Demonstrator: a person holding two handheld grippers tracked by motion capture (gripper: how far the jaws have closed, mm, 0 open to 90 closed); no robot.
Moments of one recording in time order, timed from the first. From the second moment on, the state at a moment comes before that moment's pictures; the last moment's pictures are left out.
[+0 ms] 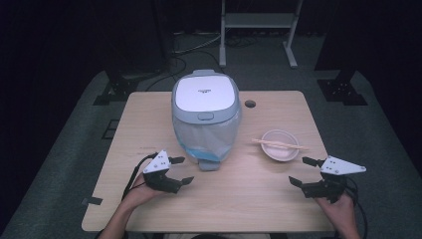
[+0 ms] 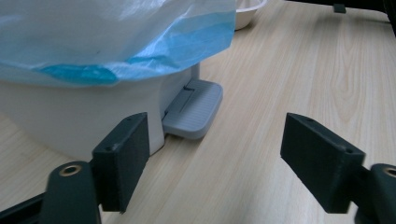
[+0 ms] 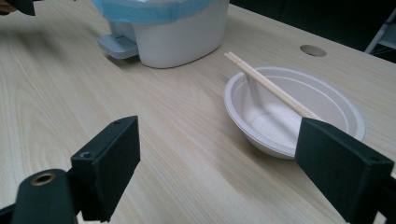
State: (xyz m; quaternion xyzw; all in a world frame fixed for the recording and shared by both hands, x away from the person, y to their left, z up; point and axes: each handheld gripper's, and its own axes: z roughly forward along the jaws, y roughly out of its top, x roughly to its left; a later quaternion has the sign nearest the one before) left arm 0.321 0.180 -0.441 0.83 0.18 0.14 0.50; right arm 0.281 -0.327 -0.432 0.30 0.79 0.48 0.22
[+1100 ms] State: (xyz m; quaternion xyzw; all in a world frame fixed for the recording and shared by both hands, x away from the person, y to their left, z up) left arm 0.355 0.124 -0.454 0.85 0.18 0.14 0.48; right arm 0.279 -0.327 -0.431 0.30 0.79 0.48 0.21
